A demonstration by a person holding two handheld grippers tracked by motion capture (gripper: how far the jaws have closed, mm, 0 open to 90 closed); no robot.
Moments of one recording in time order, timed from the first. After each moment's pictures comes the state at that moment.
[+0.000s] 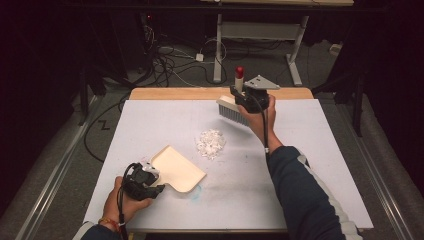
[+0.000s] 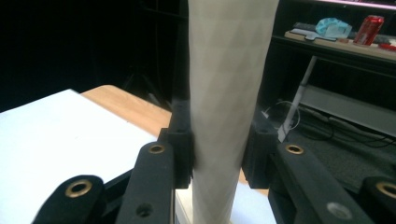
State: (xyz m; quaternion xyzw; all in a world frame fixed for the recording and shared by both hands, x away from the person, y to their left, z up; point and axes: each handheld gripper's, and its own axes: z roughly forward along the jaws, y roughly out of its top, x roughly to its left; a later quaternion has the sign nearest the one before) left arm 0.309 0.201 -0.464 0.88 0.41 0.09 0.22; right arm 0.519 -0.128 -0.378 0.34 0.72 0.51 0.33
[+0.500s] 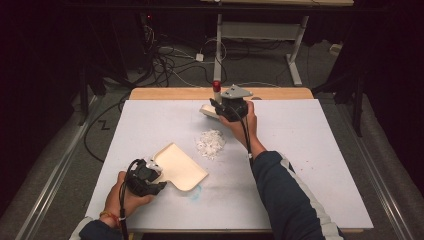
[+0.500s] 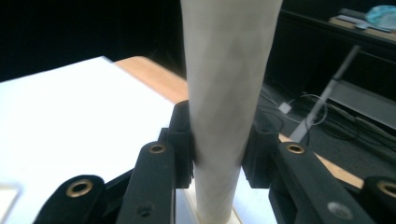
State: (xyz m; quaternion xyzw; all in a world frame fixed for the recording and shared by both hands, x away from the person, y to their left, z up) left arm 0.321 0.197 -0.462 0.89 0.39 0.09 0.21; right arm 0.503 -0.080 -0.402 0.29 0.77 0.48 0.30
